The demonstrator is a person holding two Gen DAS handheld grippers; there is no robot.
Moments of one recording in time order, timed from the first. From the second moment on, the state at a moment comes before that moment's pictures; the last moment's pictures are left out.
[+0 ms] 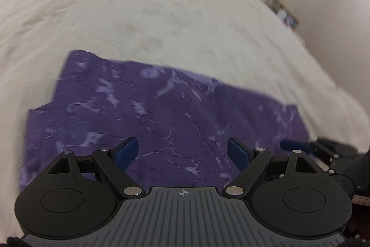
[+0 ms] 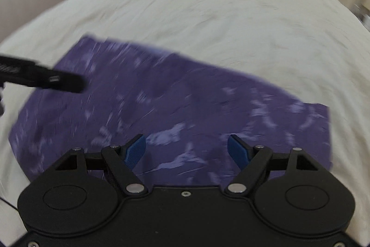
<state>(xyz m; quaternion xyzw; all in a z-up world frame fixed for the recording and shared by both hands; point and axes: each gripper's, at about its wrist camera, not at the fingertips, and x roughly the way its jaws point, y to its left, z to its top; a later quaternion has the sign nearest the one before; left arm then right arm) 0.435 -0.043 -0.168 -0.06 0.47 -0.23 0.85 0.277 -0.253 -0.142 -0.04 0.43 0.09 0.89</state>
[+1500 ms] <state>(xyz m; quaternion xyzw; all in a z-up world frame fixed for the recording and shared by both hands) 0.395 0.096 -0.228 -0.21 0.58 -0.13 0.78 0.154 -0.414 -0.194 0.36 0.49 -0.05 0.79</state>
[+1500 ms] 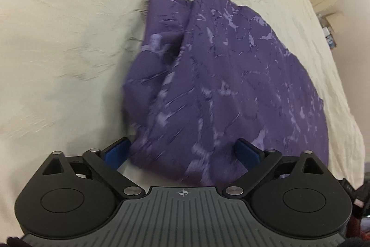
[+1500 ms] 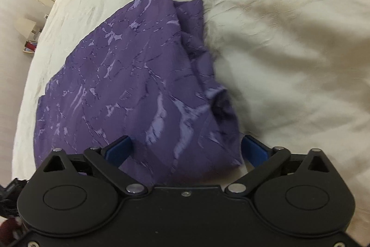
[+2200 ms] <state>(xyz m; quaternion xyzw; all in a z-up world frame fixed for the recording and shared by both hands) 0.425 0.083 -0.228 -0.25 0.58 -0.15 0.76 0.192 -0.419 -0.208 0.41 0.47 -0.05 0.78</state>
